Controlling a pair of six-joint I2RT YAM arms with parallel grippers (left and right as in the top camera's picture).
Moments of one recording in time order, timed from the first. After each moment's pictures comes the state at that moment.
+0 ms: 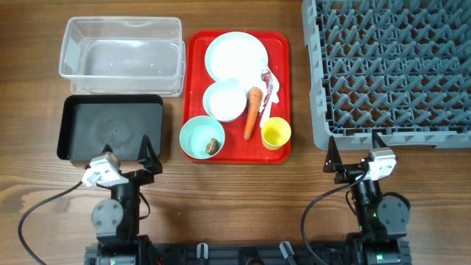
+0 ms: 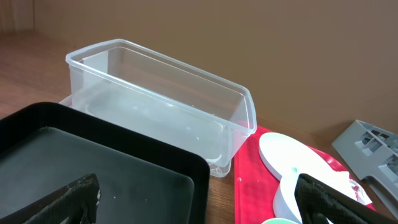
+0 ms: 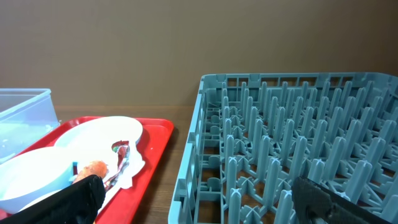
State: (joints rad) left arm 0.06 0.01 0.01 -0.07 -0.04 -0.36; right arm 0.04 0.01 0.01 0.00 -0.05 0.04
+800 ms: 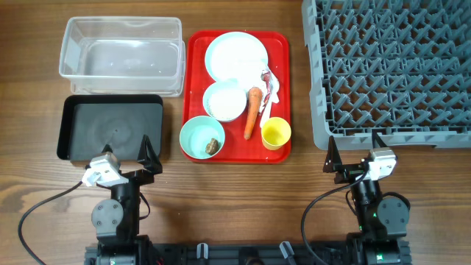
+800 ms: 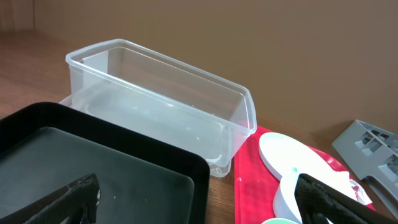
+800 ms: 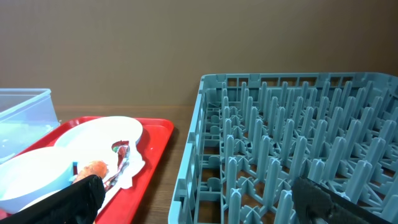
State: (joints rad) left arm 0.06 0.01 0.01 -0.07 -0.04 -0.36; right arm 0.04 0.01 0.01 0.00 -0.05 0.04
